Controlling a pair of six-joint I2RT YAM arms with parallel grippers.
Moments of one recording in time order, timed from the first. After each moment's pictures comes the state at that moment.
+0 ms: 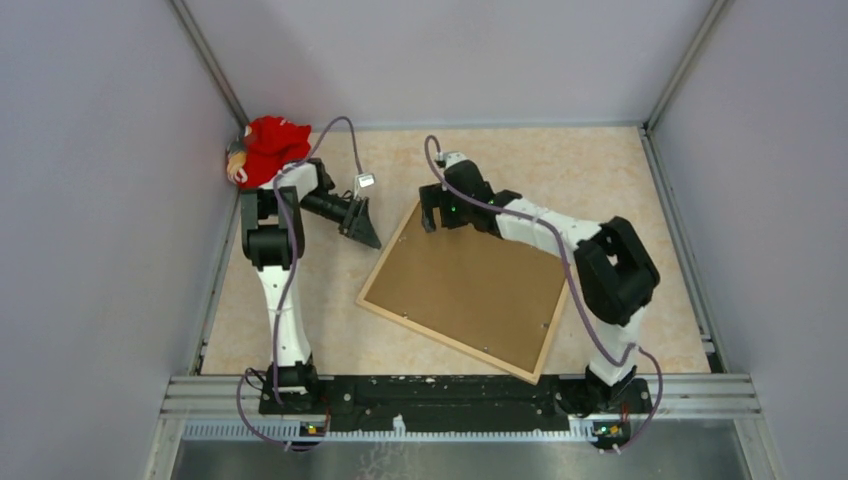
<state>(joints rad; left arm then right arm) 0.01 2.35 1.74 -1.31 1.02 0.92 0.67 1.94 1.42 -0.19 0.04 0.39</state>
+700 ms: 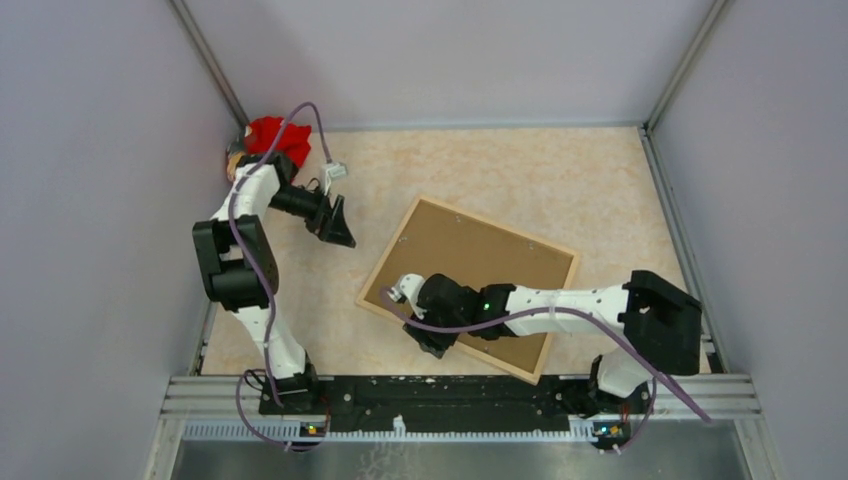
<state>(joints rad) 0.13 1.93 1.57 -1.28 0.91 0.90 1.22 1.54 0.93 -0.28 -0.03 0.16</state>
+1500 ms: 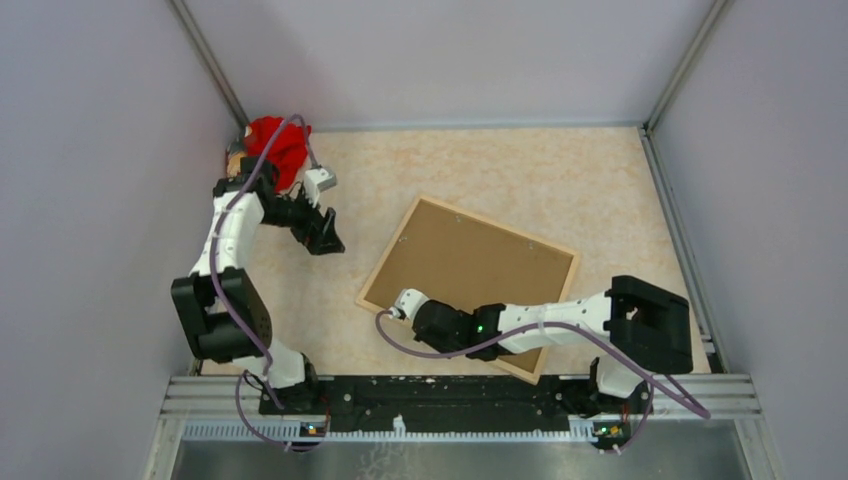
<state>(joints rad) 0.17 1.59 1.33 -1.08 0.82 0.88 1.34 1.59 0.87 -0.23 0.29 0.15</state>
